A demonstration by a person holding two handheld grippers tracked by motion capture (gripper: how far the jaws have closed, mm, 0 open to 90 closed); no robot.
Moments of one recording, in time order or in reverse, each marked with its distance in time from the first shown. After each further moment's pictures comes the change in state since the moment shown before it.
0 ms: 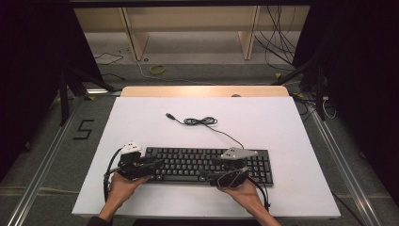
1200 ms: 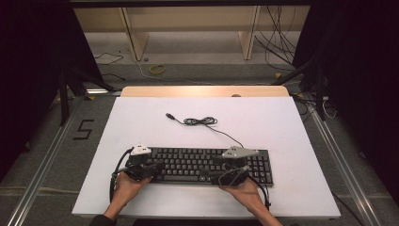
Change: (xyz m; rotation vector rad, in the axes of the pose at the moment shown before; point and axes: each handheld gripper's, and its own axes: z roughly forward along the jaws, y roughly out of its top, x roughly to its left) left arm -0.005 -0.005 0.023 0.110 0.053 0.058; right arm -0.004 0.001 -0.001 -0.004 -0.007 0.007
